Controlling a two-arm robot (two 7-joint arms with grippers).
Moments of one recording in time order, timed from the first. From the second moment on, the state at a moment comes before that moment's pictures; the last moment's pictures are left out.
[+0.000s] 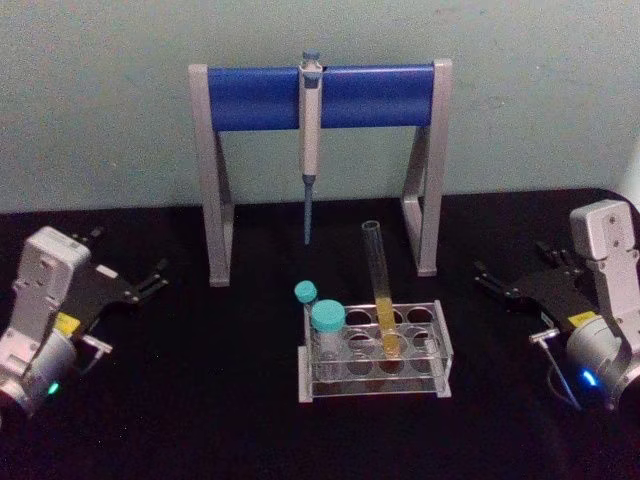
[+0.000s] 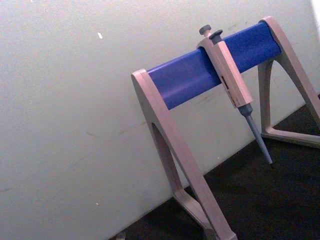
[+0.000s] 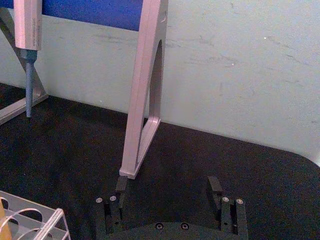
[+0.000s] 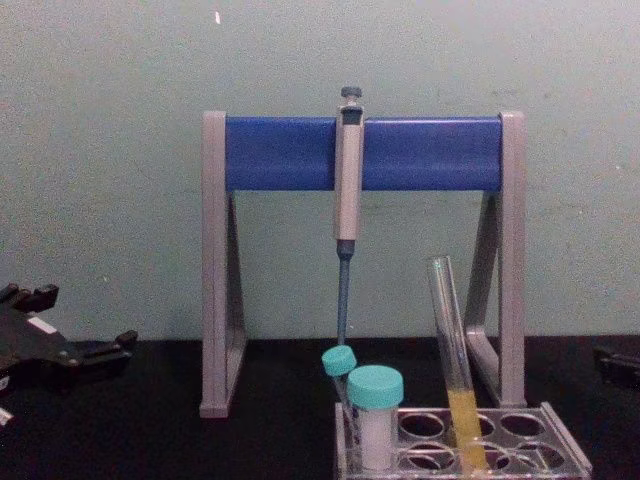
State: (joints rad) left arm -0.20 0.60 0.45 -1.41 -0.25 -0.12 0.03; right arm 0.11 0.41 -0.25 -1.53 0.26 0.16 0.04
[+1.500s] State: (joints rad) left arm -0.20 0.60 0.45 -1.41 -0.25 -0.12 0.03; right arm 0.11 0.41 -0.25 -1.54 0.26 0.15 0.04
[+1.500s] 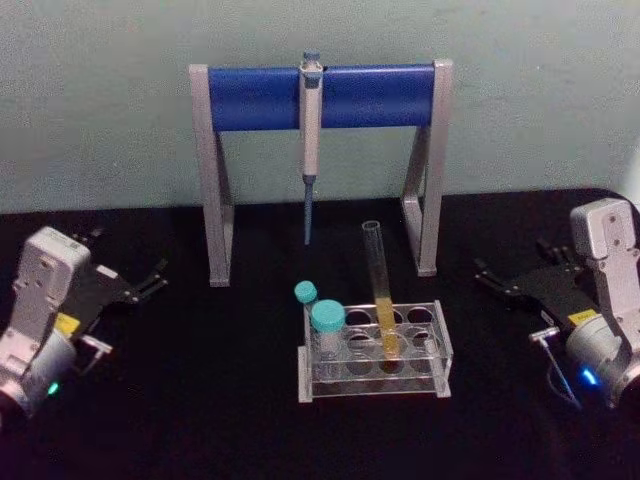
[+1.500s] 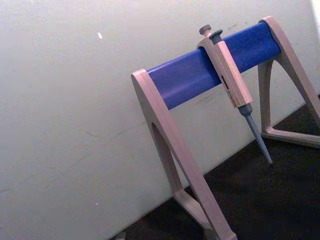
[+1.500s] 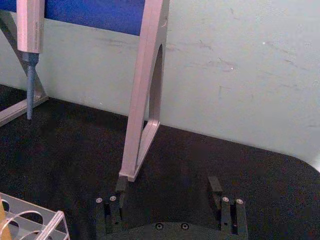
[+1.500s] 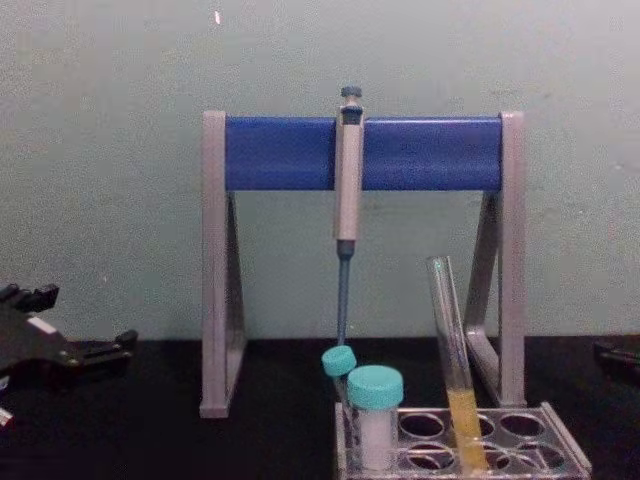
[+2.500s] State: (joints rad) left arm -0.20 0.60 0.45 -1.41 -0.25 -0.12 0.03; right arm 0.11 0.41 -0.25 -1.54 0.26 0.15 0.04
